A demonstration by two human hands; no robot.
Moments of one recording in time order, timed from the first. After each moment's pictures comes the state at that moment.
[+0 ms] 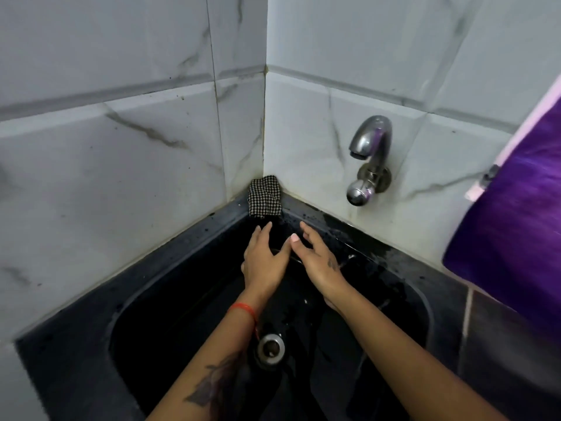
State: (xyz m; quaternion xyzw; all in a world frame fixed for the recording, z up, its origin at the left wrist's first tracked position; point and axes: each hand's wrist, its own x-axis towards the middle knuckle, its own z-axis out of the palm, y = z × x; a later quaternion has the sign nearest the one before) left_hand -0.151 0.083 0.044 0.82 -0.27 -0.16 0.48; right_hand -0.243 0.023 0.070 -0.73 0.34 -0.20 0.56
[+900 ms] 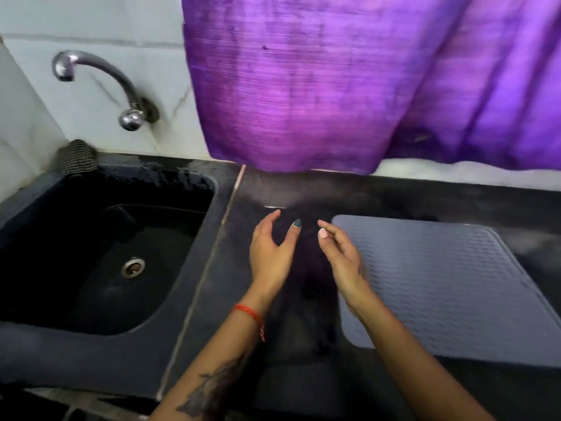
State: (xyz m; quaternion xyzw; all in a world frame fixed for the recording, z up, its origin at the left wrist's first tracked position) left_hand -0.609 0.184 0.073 0.65 -0.43 -0.31 0.54; right_hand -0.732 0.177 0.071 -0.57 0.51 -0.45 0.47
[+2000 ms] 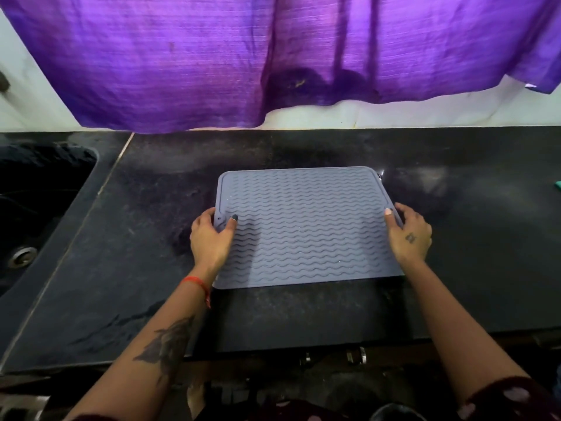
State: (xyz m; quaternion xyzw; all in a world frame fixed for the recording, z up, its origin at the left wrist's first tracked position) left_hand -0.747 0.182 0.002 0.76 -0.47 -0.26 0.38; right_hand -1.089 0.164 -0.001 -0.49 0.79 -0.33 0.13
